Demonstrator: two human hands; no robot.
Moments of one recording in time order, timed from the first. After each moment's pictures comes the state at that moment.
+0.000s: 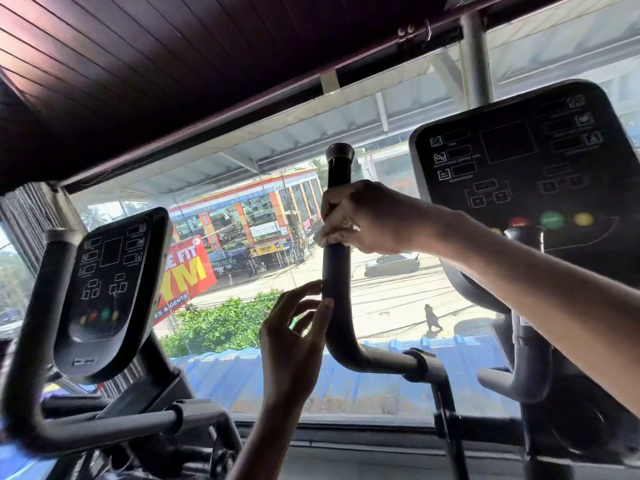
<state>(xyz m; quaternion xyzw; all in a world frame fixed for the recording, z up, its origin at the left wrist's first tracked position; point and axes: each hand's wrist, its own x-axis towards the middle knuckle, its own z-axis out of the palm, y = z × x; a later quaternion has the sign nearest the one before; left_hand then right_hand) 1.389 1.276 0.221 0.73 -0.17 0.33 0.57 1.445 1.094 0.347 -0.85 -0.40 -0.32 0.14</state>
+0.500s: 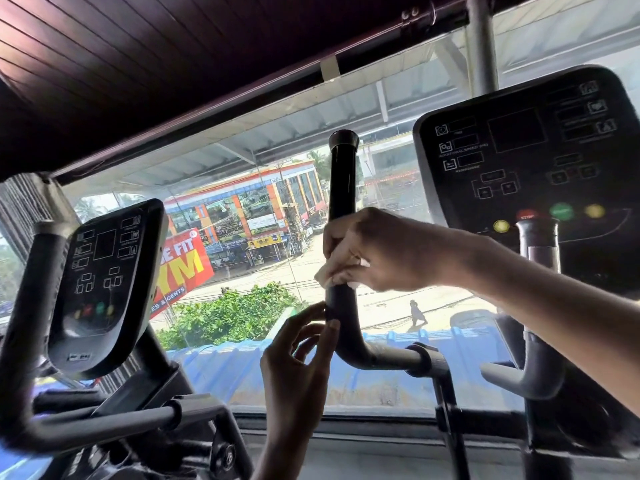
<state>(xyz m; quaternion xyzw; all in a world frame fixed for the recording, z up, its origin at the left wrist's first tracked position) 1.379 1.282 0.194 0.72 -0.16 0.32 0.60 1.419 1.103 0.320 -0.85 -0.44 -0.25 0.13</state>
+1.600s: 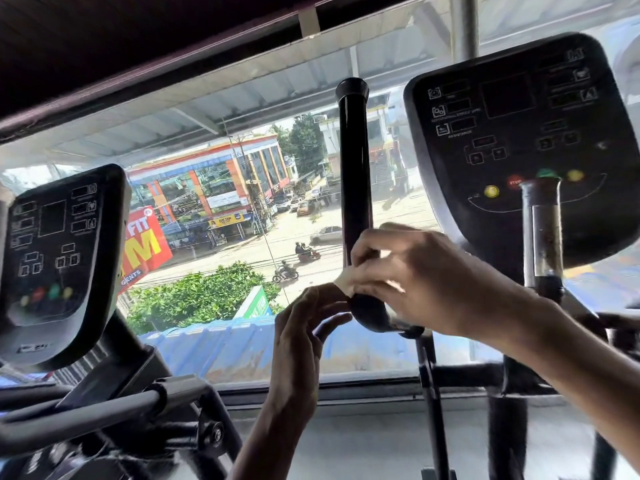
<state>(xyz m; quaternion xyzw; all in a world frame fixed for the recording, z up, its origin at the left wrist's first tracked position) 1.397 1.307 0.188 0.58 -0.18 0.08 0.79 1.373 1.129 0.248 -0.85 -0.36 -0.35 0.15</state>
